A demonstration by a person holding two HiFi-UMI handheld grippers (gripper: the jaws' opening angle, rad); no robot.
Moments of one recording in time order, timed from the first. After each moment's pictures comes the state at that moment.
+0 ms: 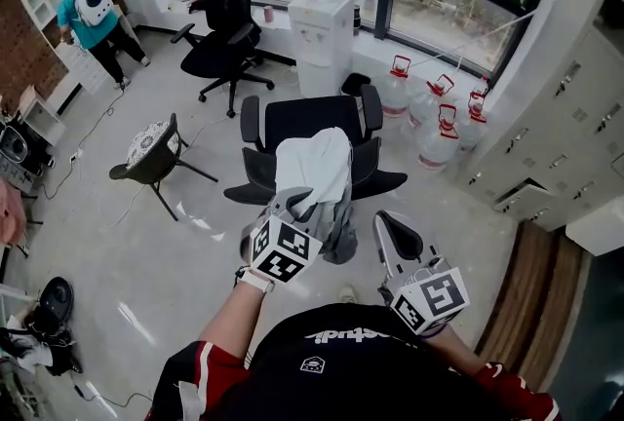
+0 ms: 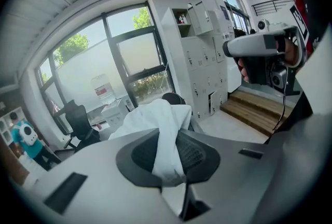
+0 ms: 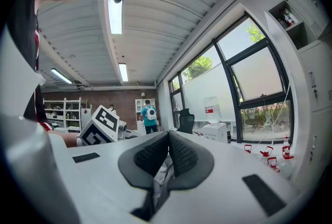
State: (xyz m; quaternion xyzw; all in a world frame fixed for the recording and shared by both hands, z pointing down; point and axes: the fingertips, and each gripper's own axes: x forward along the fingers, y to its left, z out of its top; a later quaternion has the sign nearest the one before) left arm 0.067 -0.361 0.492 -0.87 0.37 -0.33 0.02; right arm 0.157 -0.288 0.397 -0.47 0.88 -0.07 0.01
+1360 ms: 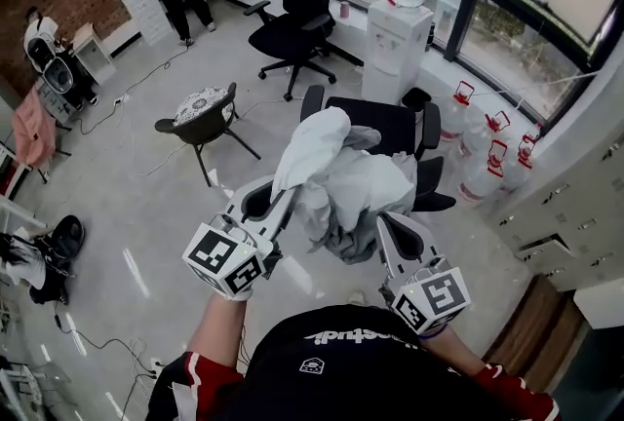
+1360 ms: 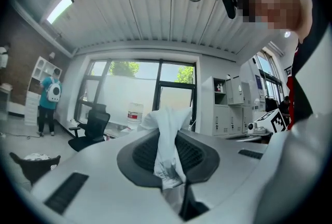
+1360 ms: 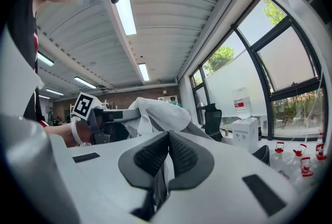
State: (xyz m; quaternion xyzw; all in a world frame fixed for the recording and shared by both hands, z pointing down) left arm -0.088 -0.310 0.354 -0.87 0.49 0.03 -0.05; right arm 0.051 -0.292 0.392 -0.34 0.94 -0.08 0.00
